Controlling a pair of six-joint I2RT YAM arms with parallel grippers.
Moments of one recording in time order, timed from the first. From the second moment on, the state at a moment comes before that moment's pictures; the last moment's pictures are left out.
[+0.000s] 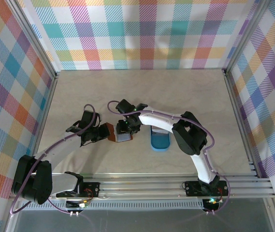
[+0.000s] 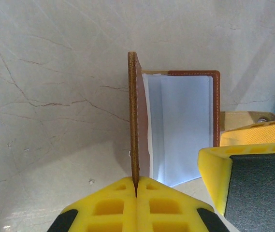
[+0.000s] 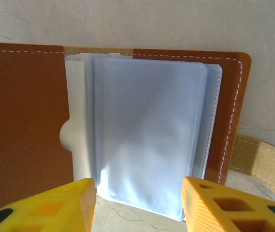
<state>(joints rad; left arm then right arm) -0.30 1.23 0.64 -0.39 0.21 -0.61 0.90 2.12 1.65 -0.72 -0.17 0.64</state>
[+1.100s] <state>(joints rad) -0.30 1.23 0.63 -0.39 0.21 -0.60 0.90 2.17 1.66 -0.71 -0.20 0.65</state>
